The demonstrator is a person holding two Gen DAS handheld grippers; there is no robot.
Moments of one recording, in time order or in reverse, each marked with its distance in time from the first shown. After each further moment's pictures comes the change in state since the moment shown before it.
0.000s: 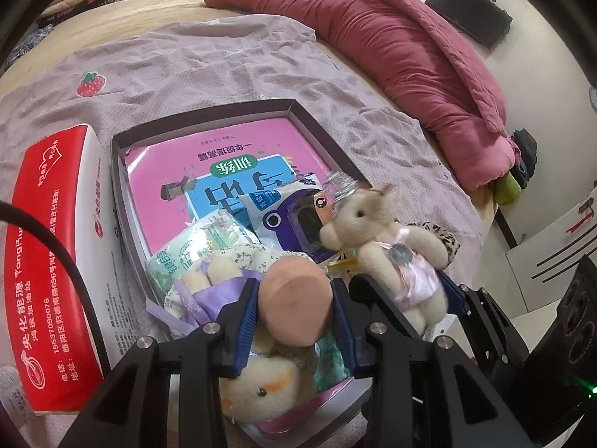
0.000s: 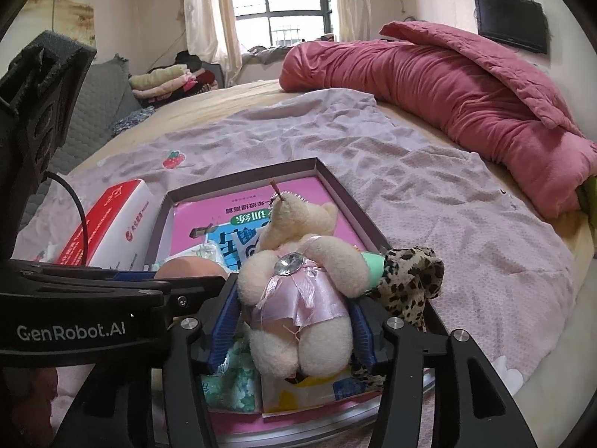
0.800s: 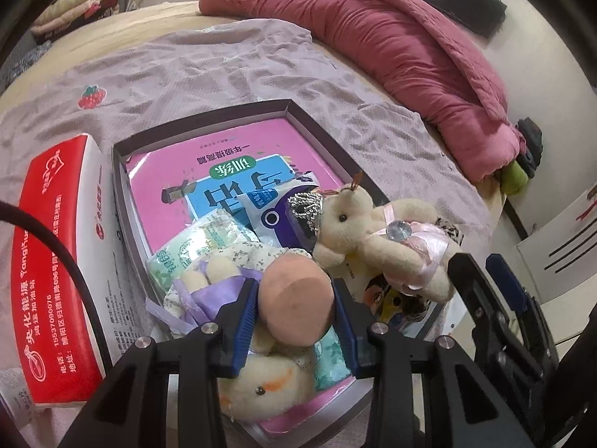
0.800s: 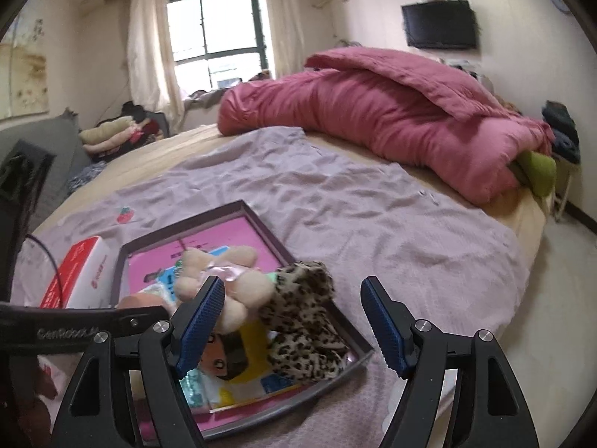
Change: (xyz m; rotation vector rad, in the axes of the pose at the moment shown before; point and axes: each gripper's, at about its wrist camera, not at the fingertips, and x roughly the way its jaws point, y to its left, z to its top) left arm 0.002 -0.013 -0.007 0.059 -0.020 0.059; right arm -0.047 -0.044 -0.007 0.177 -0.140 -0.182
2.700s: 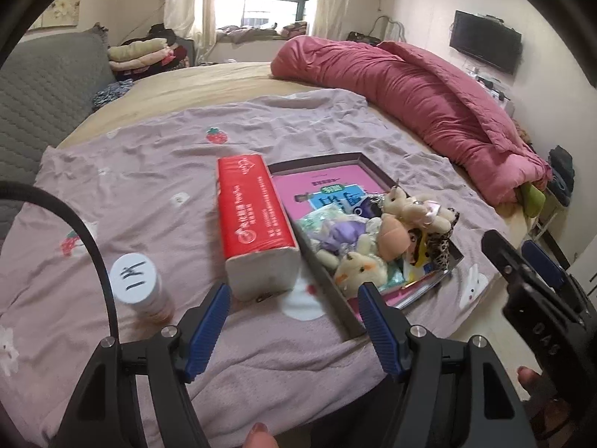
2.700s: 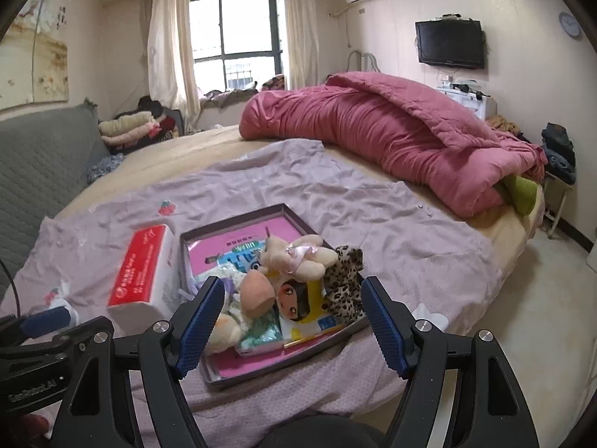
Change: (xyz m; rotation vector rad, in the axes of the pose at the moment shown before) left arm -0.174 0.038 -0.115 -0.052 -0.246 0.237; right arm -0.124 0.063 -0.006 -0.075 -0.018 0.012
